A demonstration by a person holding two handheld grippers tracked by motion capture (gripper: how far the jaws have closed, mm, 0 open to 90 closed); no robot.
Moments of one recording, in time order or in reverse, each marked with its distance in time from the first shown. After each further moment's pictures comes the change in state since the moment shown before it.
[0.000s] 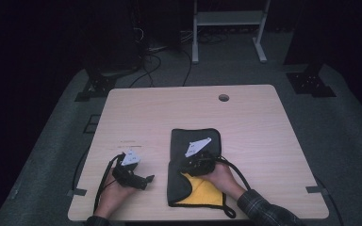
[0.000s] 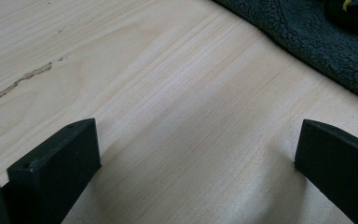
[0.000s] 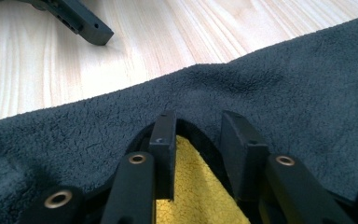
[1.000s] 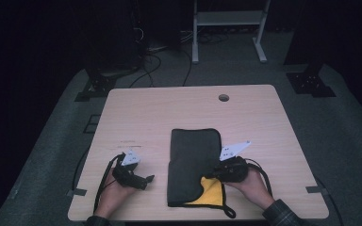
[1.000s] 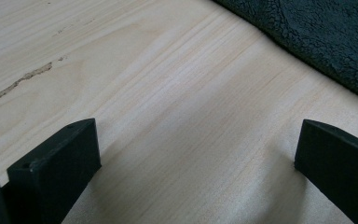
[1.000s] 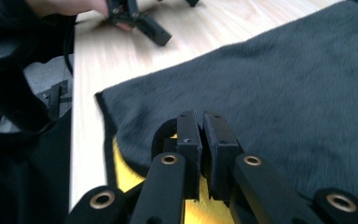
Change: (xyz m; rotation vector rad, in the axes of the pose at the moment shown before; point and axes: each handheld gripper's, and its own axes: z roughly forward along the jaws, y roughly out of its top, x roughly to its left) left arm 0.000 0.000 0.000 0.002 0.000 0.003; right arm 0.011 -0.043 -0.095 -0.112 0.110 0.095
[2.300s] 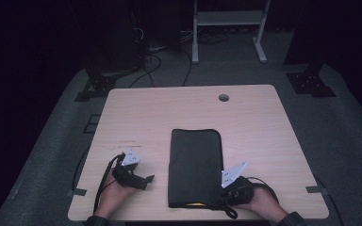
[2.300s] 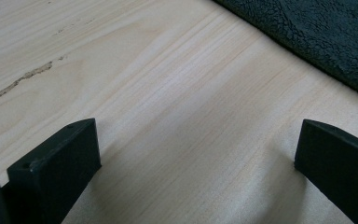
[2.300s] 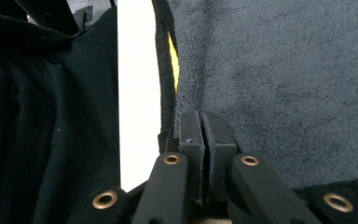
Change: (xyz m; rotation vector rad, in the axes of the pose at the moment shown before) left arm -0.001 0.000 0.000 -0.003 0.003 -0.001; right arm 0.028 -0.043 0.006 0.245 0.110 -0.109
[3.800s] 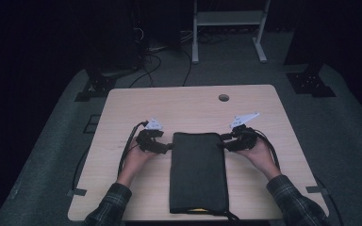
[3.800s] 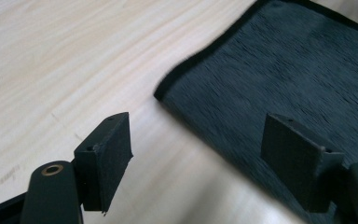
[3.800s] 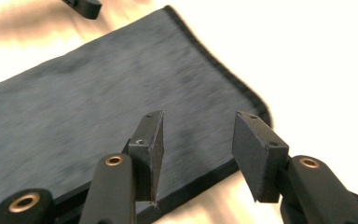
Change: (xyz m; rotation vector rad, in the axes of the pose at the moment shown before) left arm 0.029 0.110 0.063 -0.038 -0.105 0.044; right arm -0.138 0.034 -0.053 -0.186 -0.337 0.197
